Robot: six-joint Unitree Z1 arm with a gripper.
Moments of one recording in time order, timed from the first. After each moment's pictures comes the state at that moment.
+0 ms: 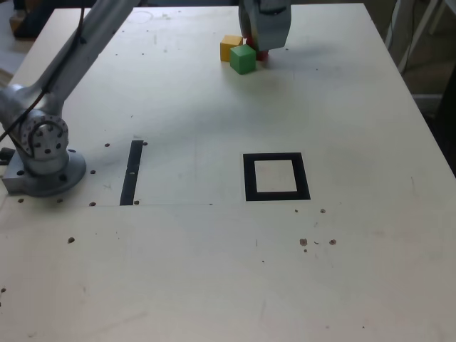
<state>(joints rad) 0.73 2.54 -2.47 1.48 0.23 1.91</state>
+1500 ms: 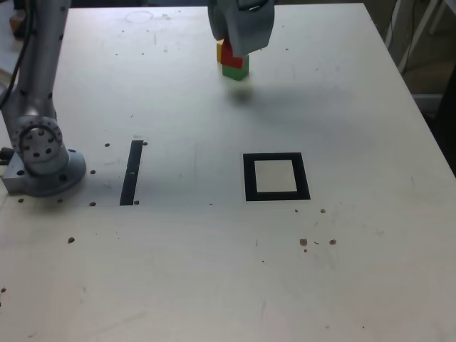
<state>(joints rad) 0.50 1.99 -1.74 1.34 0.24 1.46</state>
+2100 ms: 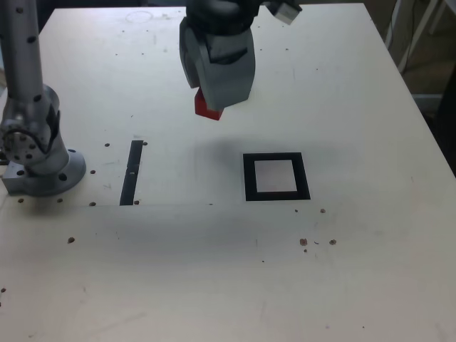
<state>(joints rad) 0.09 1.79 -1.40 1.29 0.23 1.12</state>
